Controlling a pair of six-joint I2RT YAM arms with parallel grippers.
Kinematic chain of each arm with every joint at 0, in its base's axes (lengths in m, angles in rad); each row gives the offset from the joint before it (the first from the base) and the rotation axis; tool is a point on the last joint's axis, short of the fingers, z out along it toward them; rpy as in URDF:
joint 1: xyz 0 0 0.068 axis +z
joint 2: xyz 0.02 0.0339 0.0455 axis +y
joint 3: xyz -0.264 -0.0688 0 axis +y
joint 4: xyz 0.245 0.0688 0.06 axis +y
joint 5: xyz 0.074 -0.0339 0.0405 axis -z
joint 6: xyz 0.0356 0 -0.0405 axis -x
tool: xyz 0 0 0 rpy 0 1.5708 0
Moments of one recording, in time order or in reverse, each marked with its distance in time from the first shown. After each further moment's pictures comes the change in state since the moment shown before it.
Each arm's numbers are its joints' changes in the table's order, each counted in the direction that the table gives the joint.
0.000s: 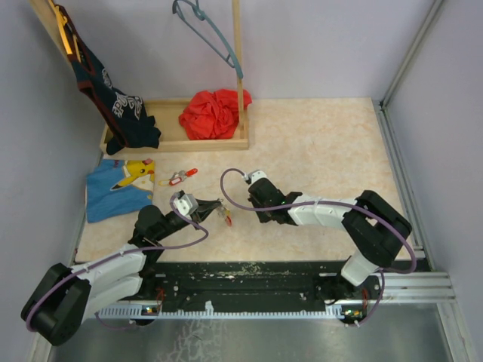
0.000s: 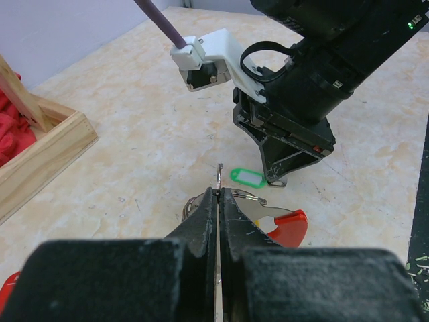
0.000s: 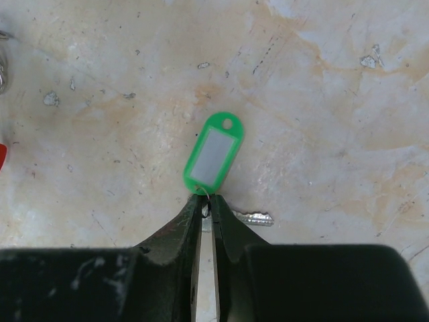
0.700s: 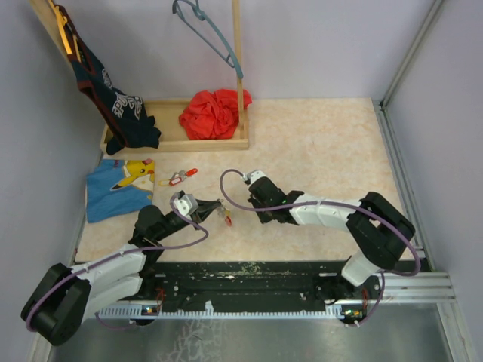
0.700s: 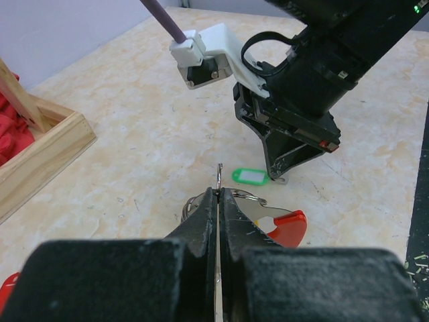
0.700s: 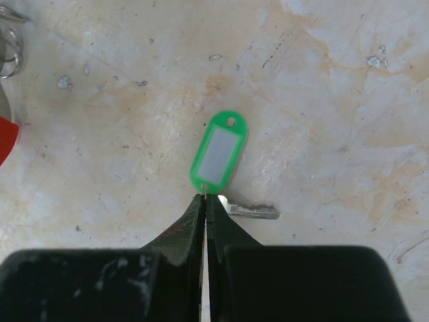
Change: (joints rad) left arm 0.000 0.000 0.000 0.001 0.002 0.000; right arm 0.000 -0.012 -0.014 0.044 -0.021 0.020
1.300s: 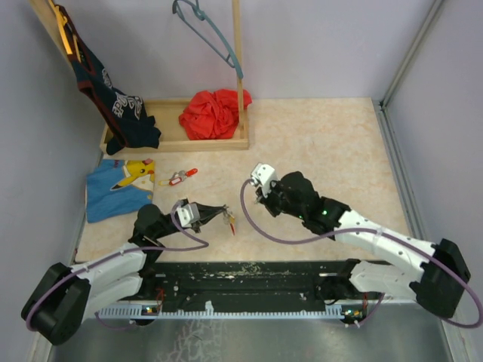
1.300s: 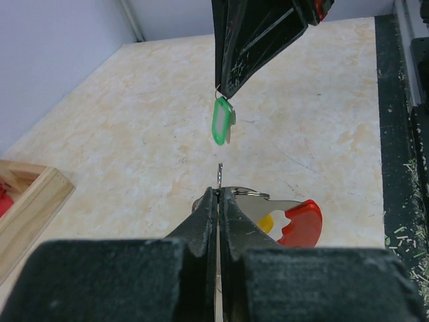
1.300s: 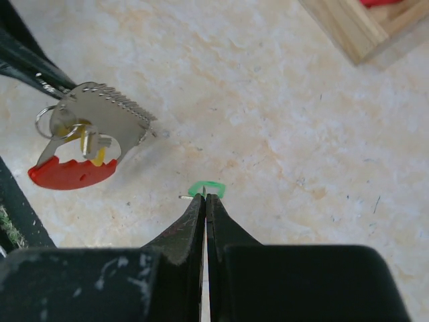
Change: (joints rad) left arm 0.000 0.002 -0.019 -0.013 0.183 -0.105; right arm 0.000 -0.459 0.045 -0.022 -0.177 0.395
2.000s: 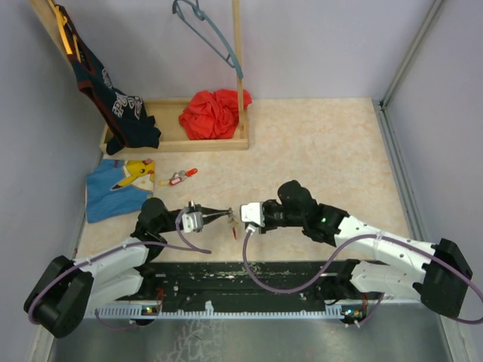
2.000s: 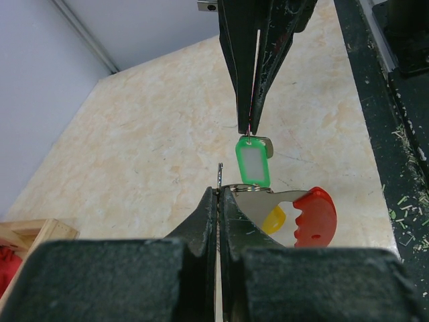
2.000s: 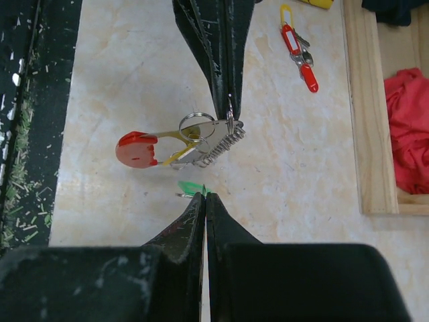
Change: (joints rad) left arm 0.000 0.062 -0.055 0.025 0.190 -0.209; right arm 0.058 -0.075 0.090 -0.053 -0.377 0.567
